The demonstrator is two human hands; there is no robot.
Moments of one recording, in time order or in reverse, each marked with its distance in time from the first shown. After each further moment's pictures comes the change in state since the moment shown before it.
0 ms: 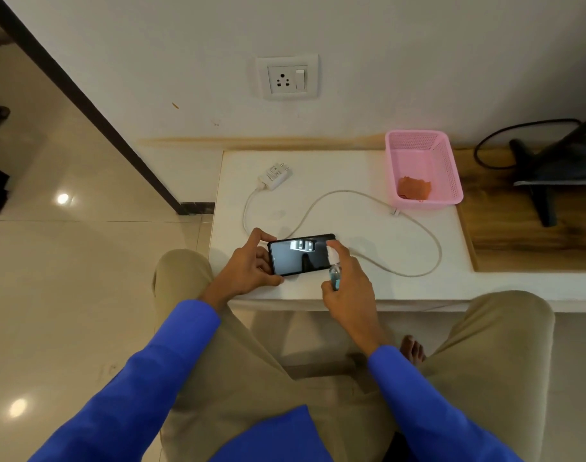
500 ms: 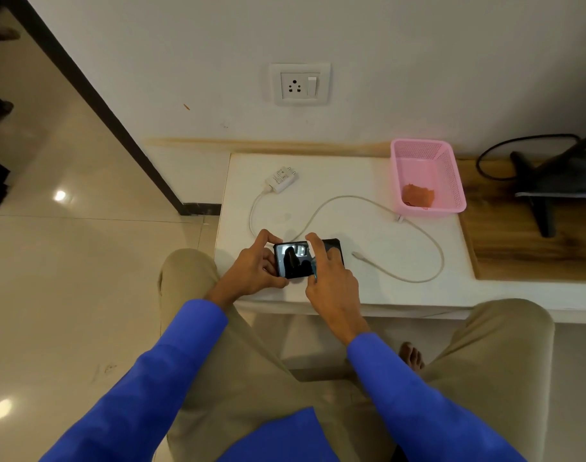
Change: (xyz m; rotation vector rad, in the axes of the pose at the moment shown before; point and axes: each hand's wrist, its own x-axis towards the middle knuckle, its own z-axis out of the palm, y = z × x) left_hand -0.003 0.006 -0.003 0.030 0.005 0.026; right_hand 0.017 -0.048 0.022 -0.393 -0.054 -0.042
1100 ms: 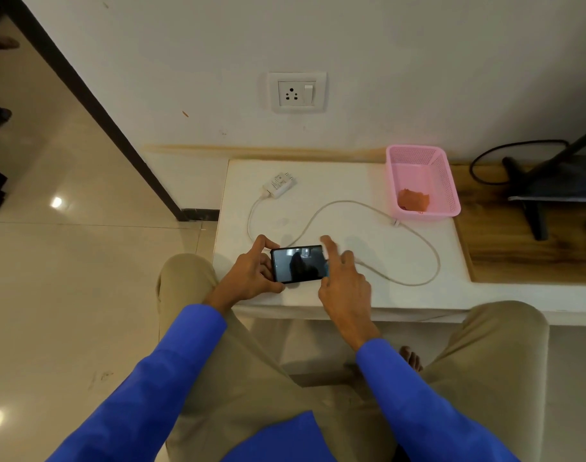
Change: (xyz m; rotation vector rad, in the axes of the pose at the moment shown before) left_hand -0.001 0.000 -0.003 0.025 -0.013 -0.014; right_hand -0.003 0.017 -0.012 -0.009 0.052 0.084
